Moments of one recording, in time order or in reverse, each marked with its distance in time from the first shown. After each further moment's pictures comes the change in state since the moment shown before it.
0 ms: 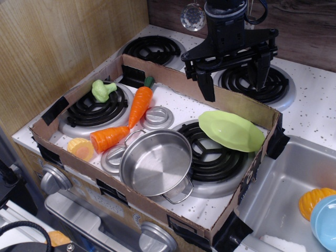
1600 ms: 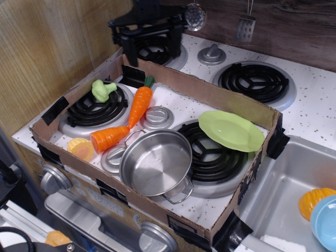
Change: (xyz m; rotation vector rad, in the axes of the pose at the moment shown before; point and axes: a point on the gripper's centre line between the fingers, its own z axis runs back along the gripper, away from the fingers) arm 0.107 0.091 0.002 0.150 -0.022 0.097
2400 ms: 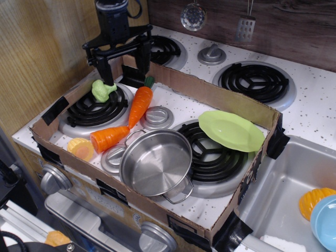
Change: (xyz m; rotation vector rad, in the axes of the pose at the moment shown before) arm 0.013 0.040 -0.037 0.066 0.102 0.266
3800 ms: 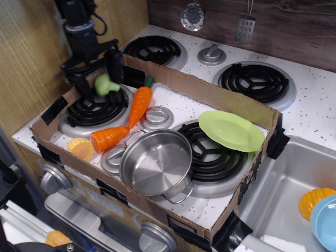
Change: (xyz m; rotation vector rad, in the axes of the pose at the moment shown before) arm 0.042 0.034 -0.040 -0.022 0.053 0.213
